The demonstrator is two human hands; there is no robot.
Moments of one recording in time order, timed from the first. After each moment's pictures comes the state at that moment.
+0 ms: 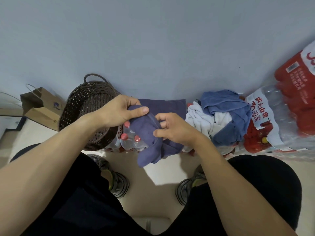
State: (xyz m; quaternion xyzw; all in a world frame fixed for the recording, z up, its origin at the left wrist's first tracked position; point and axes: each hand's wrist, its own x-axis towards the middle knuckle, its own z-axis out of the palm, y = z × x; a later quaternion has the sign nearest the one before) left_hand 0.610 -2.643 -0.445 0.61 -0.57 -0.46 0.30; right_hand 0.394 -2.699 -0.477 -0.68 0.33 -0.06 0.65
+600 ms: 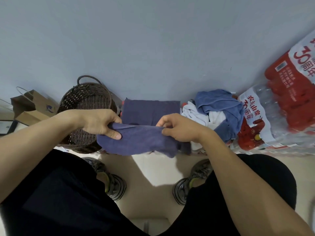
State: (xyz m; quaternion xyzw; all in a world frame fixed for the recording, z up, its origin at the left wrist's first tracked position) left_hand 0.660 -2.635 -0.468 0.56 -0.63 -0.53 0.01; right_hand 0.372 -2.715 -0.461 -0.76 0.37 0.04 0.54
